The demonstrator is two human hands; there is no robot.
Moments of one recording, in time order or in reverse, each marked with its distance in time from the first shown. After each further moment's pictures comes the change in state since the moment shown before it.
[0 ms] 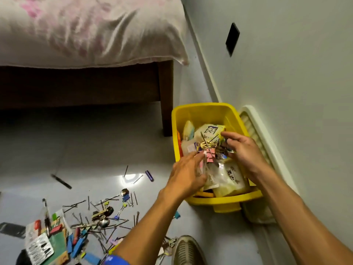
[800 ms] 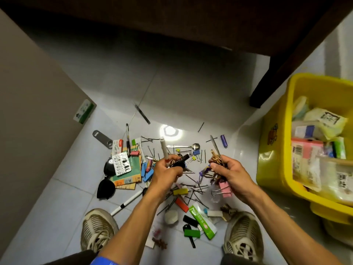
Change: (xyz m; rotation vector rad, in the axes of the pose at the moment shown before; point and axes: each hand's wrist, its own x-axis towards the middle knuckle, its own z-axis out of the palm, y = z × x) left_hand -0.190 -0.239 -0.044 -0.966 0.494 -0.787; right_hand -0.084 0.146 0.231 -0.015 -0.757 0.257
